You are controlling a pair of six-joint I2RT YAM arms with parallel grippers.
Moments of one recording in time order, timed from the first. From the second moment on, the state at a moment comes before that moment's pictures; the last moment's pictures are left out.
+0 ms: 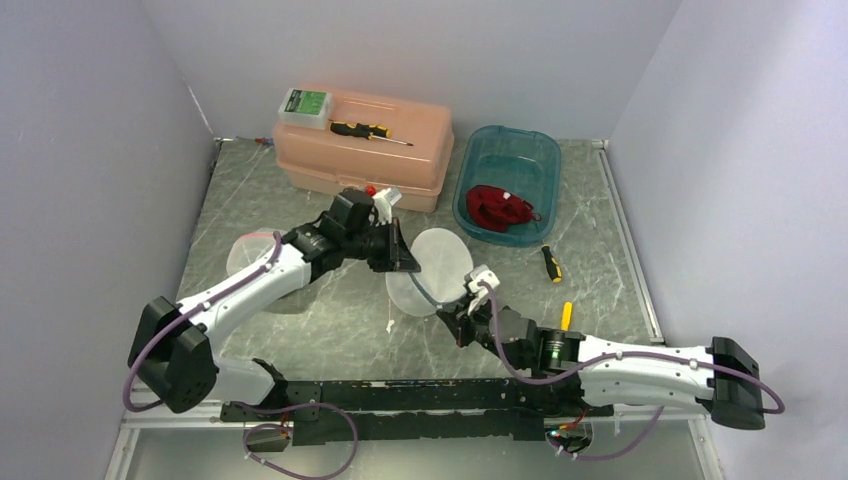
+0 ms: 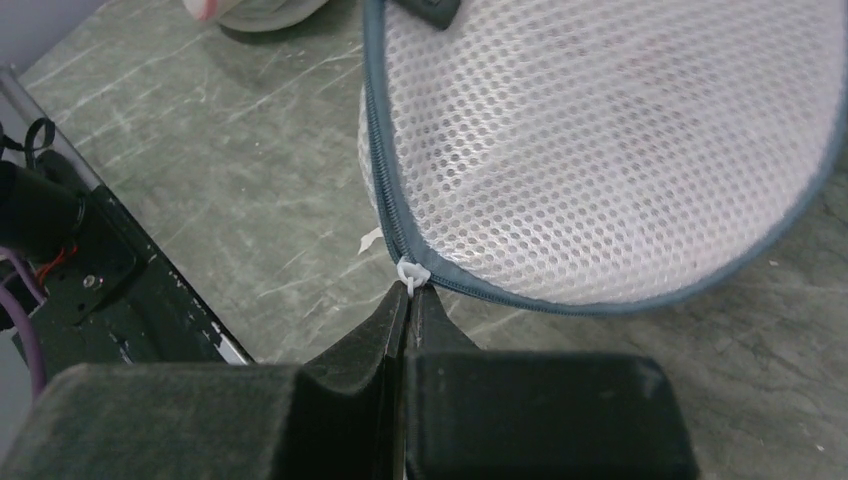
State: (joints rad) left arm -0.65 1.34 1.00 -0.33 0.41 -0.74; right arm 1.27 0.76 0.34 0.13 0.45 0.40
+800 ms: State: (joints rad) left arm -0.64 1.09 0.81 -0.42 0.26 -0.89; right arm 1.32 1.14 0.44 0.31 0.52 0.45
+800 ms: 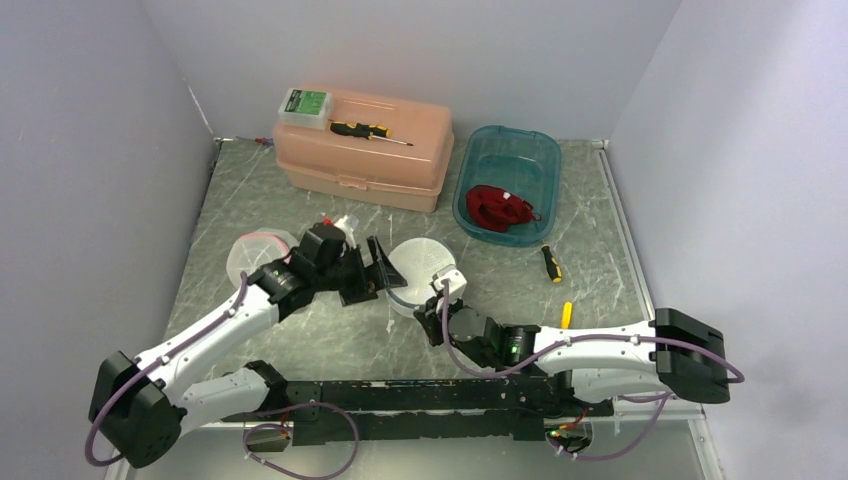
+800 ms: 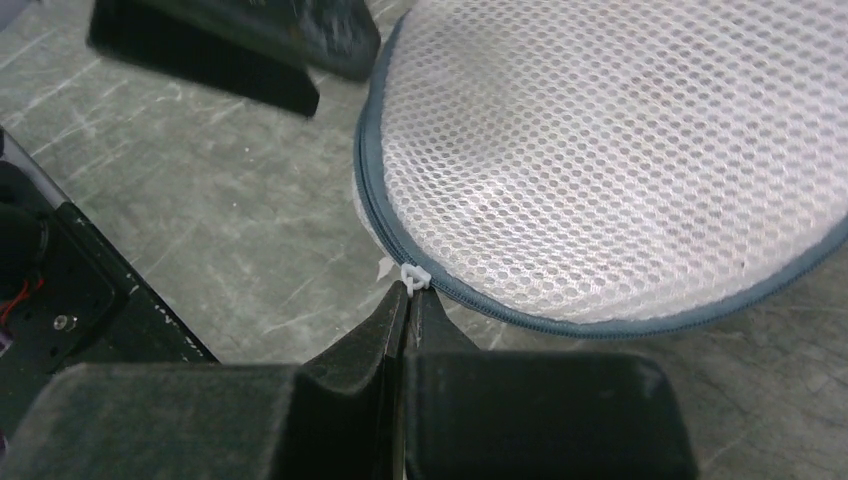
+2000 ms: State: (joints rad) left arm -0.72 1.13 0.71 -0.31 0.16 -1.25; right arm 1.31 1.08 0.46 0.26 0.45 0.40
